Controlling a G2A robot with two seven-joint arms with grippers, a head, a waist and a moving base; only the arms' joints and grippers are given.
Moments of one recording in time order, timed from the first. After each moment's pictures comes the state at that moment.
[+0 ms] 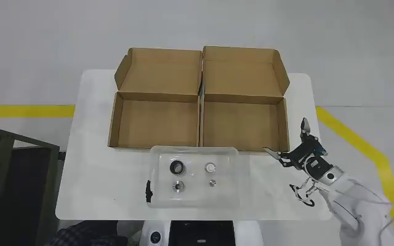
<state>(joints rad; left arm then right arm) -0.01 -0.37 -0.75 -1.25 2.03 -0.40 0.22 -1.75 -1.18 1.77 -2.16 -1.43 -0.62 0.12</state>
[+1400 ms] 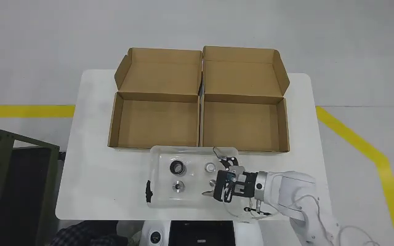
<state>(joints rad) -0.01 -0.37 -0.75 -1.25 2.03 -0.40 0.22 -1.51 -1.16 1.24 -2.11 -1.44 -0.90 0.38</state>
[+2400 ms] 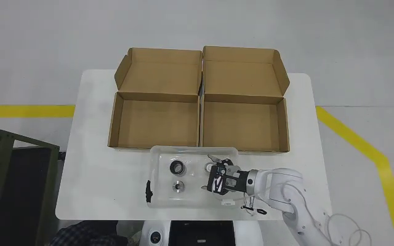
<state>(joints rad) -0.01 -0.37 -0.75 -1.25 2.03 -0.40 0.22 -1.44 -1.15 1.15 -1.99 -1.37 -0.82 0.52</state>
